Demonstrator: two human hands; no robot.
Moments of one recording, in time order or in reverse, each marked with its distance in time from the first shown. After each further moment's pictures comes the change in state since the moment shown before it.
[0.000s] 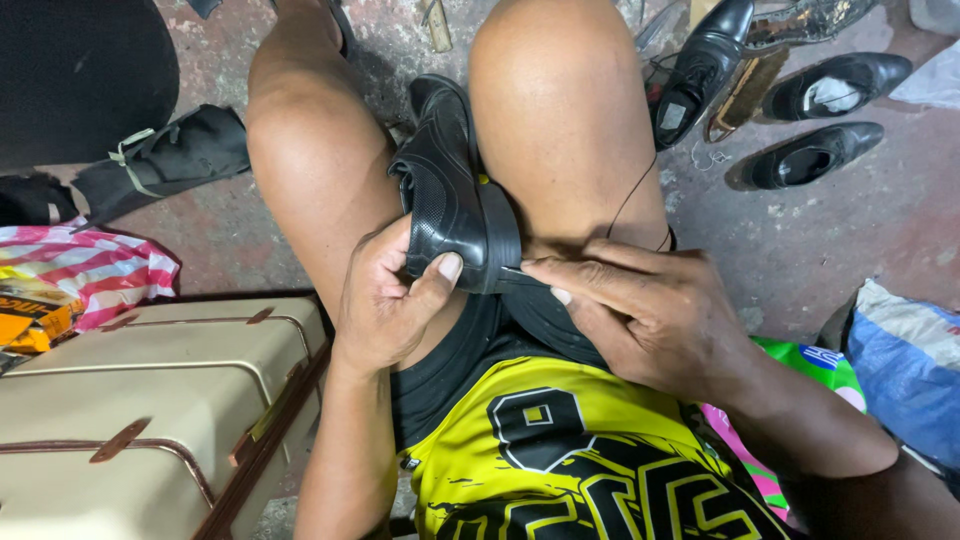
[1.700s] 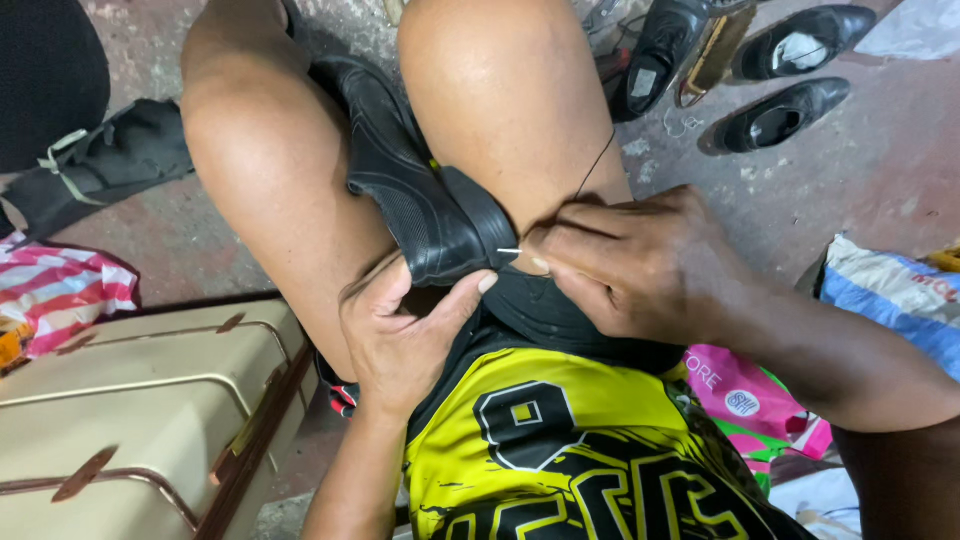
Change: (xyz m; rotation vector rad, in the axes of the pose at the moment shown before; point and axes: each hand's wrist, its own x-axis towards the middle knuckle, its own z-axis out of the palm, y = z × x) left_hand -0.012 0.007 0.047 0.174 0.290 -0.046; right_hand 0.010 0.025 -0.011 -0.329 -0.151 -0.190
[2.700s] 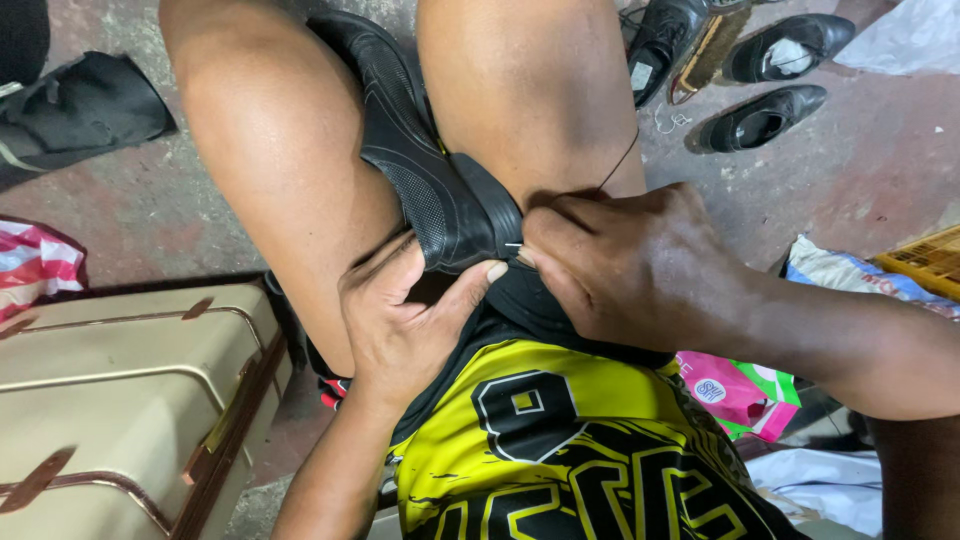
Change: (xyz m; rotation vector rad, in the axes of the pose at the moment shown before) left_hand 0.008 -0.010 -0.014 0.037 -0.020 0.104; right_hand 0.040 -0.020 0.002 -0.076 -0.167 0.081
